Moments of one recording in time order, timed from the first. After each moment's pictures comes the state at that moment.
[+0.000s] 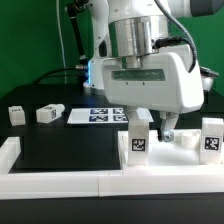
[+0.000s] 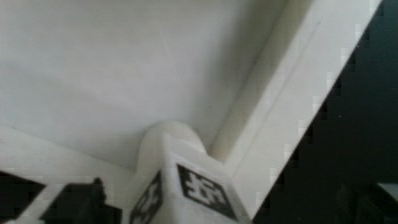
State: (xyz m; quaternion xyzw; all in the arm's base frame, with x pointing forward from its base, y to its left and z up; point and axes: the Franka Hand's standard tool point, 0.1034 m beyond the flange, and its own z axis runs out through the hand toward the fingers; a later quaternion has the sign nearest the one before) arm 0.627 0.019 0.071 -0.86 0.50 -0.05 0.07
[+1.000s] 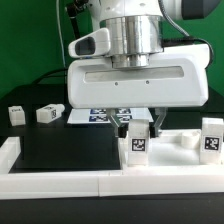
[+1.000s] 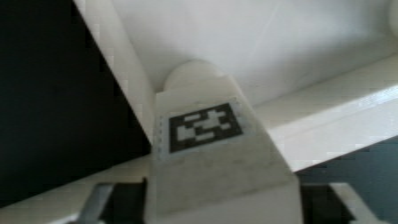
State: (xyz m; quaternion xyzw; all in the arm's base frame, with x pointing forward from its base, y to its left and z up) arm 0.631 0.005 0.073 -0.98 0.20 -0.07 0.04
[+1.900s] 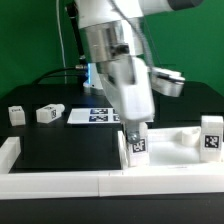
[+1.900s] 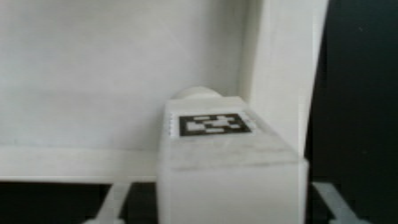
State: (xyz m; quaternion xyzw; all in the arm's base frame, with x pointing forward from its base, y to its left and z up) arm 0.624 -0.011 0.070 -0.72 0.69 0.02 0.11
